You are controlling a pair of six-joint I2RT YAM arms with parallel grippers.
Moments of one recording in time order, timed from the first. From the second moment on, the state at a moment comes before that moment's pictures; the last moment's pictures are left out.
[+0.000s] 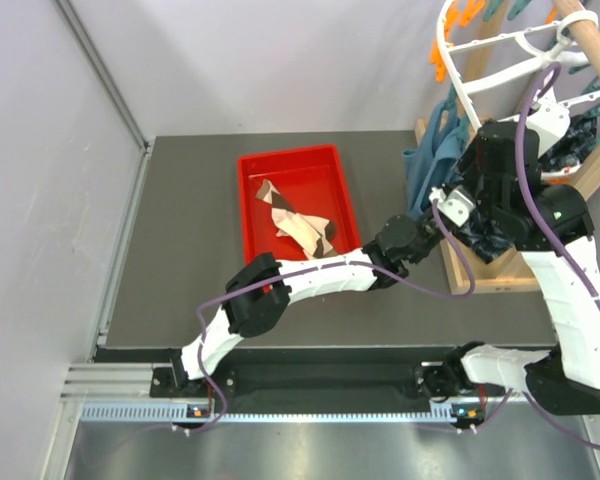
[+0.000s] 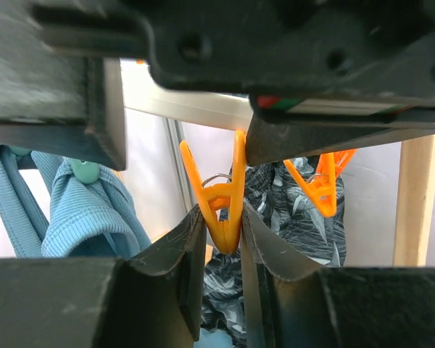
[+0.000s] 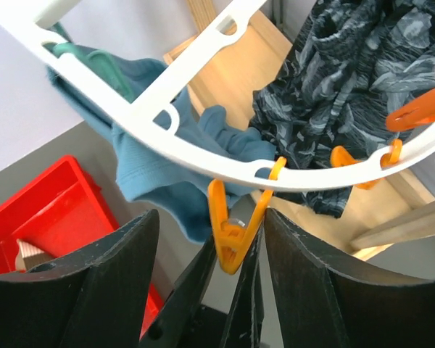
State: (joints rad) left arm -1.20 2.25 1.89 0.92 -0.26 0.30; right arm 0.46 1.19 1.77 -1.06 0.79 0.59
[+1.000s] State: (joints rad) left arm -1.22 2.20 1.80 0.96 -0.29 0.36; right arm 0.33 1.19 1.72 -1.03 0.69 0.61
